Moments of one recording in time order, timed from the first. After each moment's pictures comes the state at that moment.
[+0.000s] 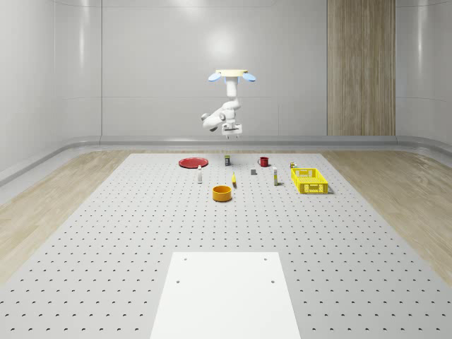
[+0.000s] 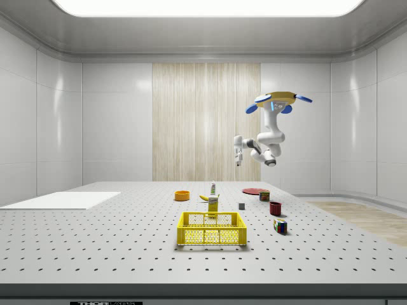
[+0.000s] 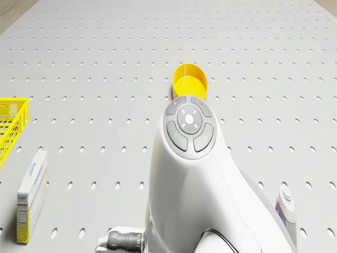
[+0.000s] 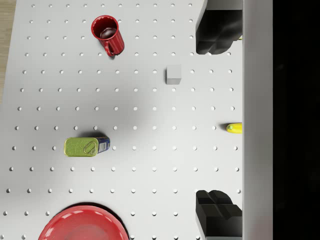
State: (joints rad) arm -0.96 -1.02 1.22 -2.89 -1.98 1.17 1.52
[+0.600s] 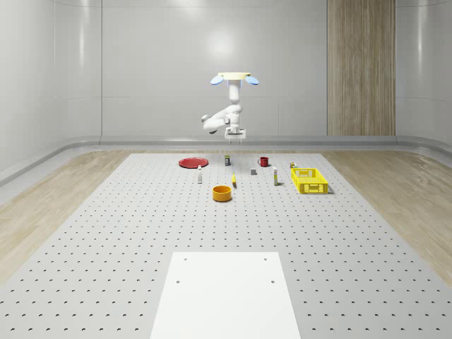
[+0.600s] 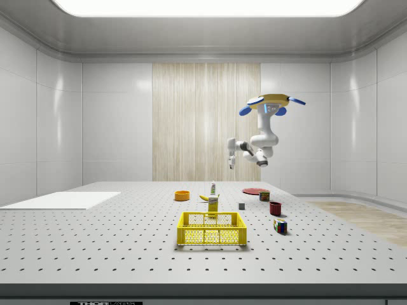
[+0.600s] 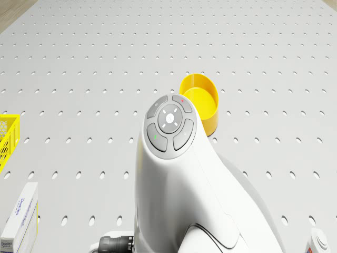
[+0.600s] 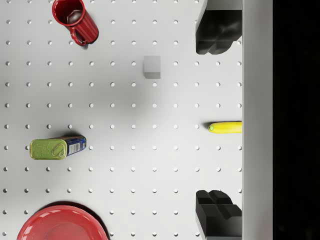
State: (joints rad) arm -1.05 -1.10 1.27 -2.89 -1.97 1.19 1.58
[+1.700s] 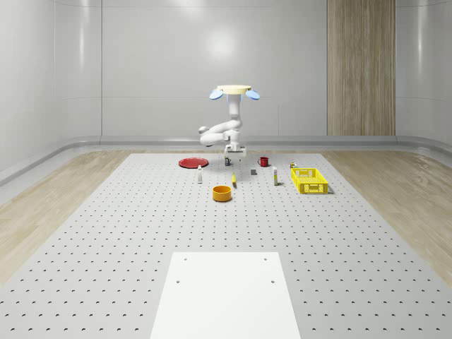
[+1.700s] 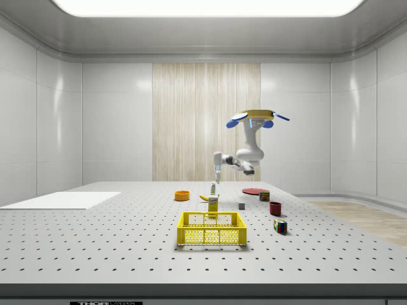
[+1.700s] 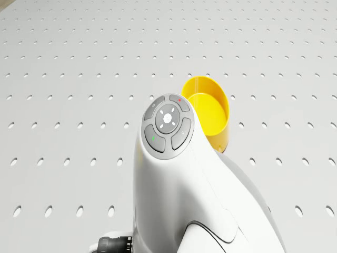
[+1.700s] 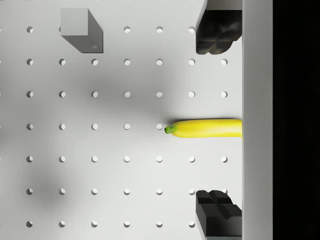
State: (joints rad) arm -1.09 -1.21 1.31 -2.89 -1.91 1.28 1.62
